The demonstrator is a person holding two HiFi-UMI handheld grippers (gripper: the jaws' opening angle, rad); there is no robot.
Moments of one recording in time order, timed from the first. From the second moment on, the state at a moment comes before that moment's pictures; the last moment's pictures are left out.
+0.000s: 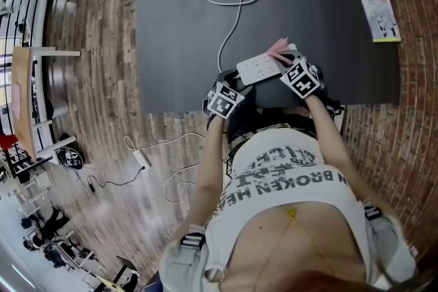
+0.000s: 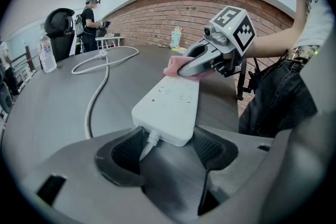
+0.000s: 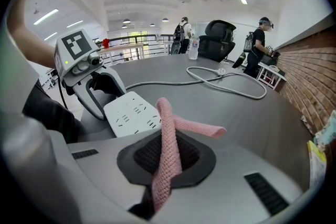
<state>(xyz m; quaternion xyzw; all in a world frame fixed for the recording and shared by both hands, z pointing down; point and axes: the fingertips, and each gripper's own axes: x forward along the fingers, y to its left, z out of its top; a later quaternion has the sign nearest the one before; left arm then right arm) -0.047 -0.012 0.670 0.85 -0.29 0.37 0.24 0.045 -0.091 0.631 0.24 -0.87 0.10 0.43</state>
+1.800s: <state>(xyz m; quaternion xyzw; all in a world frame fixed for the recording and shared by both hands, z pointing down) -0.049 -0.013 0.666 0.85 -0.29 0.37 0.23 0.110 -0.112 0.634 0.33 -0.83 0.14 0.44</state>
